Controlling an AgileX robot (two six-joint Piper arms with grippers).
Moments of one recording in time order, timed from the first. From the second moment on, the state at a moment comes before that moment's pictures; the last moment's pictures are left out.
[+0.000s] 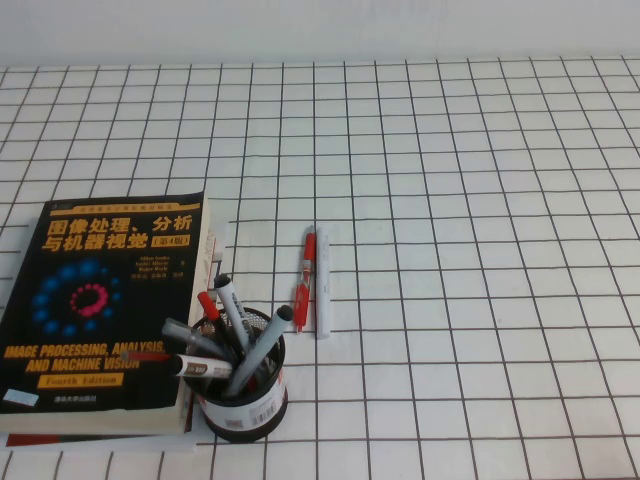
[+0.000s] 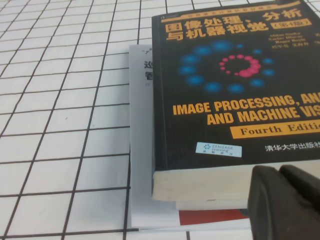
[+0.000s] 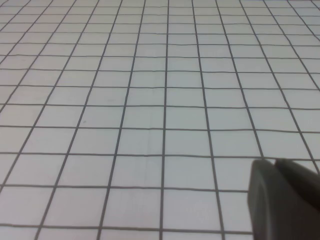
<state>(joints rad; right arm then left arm) 0.06 -0.01 0.03 0.04 0.35 0.00 -0.02 -0.01 0.03 -0.03 0.38 0.12</state>
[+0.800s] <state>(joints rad) 0.06 -0.01 0.03 0.05 0.31 0.00 -0.02 -0.01 0.03 -0.03 0.38 0.12</state>
